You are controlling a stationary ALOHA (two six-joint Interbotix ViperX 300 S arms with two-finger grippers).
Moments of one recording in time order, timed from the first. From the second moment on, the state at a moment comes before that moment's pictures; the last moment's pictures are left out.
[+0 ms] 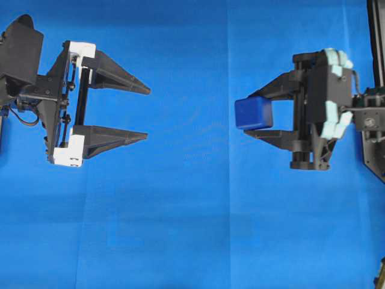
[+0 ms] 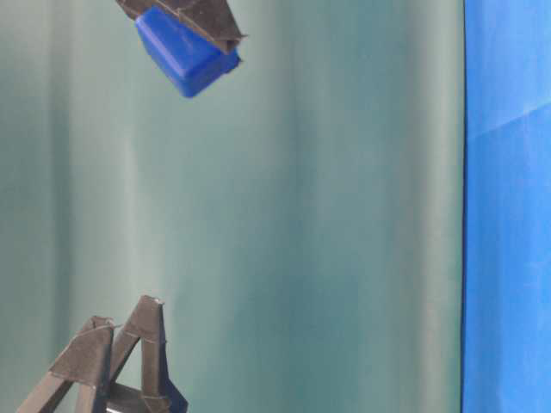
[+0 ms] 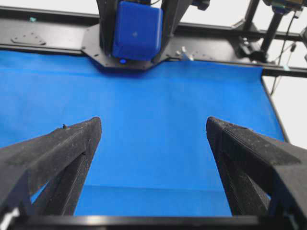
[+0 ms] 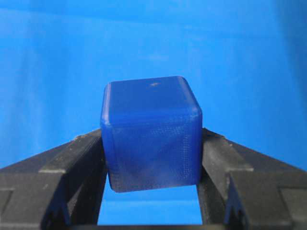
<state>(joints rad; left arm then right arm) -0.05 -0.48 0.75 0.00 -0.16 -0.10 0.15 -0.50 0.67 -0.52 0.46 0.65</state>
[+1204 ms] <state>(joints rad) -0.06 -0.48 0.75 0.00 -0.16 -0.11 0.01 0.06 0.53 -0.52 0.08 0.66</state>
